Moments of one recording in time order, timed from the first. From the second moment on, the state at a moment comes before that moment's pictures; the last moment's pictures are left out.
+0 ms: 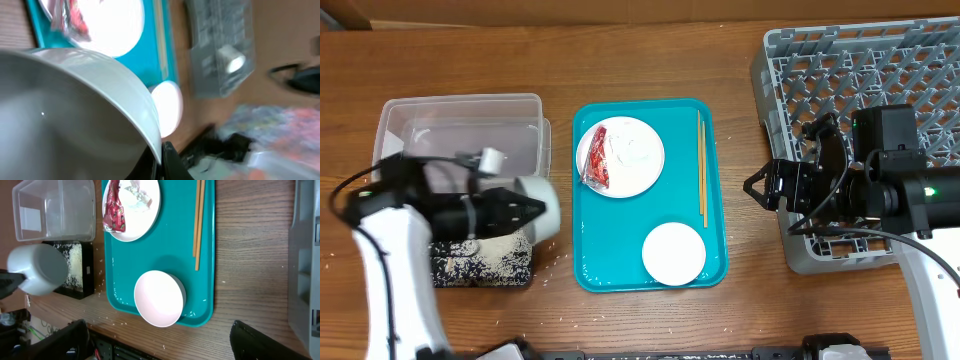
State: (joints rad) left arm 0.36 1.35 1.10 -1.33 0.93 0.34; right arm 0.07 1.22 1.35 -1.29 -0.51 0.22
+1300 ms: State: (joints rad) left arm -0.48 1.60 1.44 -0.85 -0.07 -0.36; right arm 0.07 1.22 1.35 -1.29 -0.51 0.22
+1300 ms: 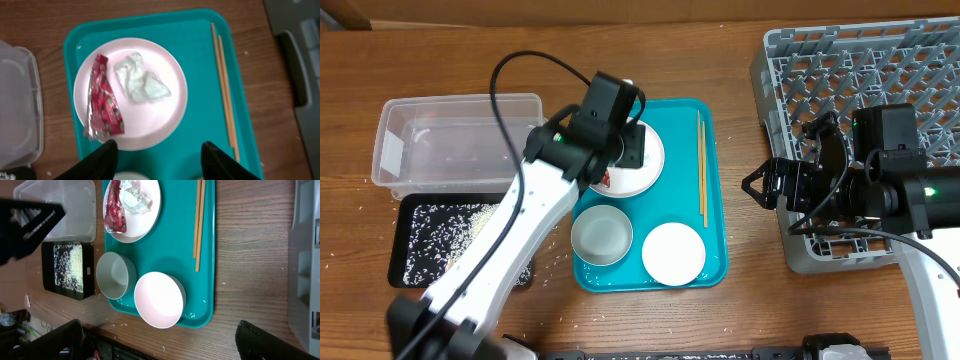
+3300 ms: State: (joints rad) left arm 0.03 1.81 1.66 -1.13 0.00 -0.29; right arm 0.07 1.22 1.35 -1.32 -0.51 0.22
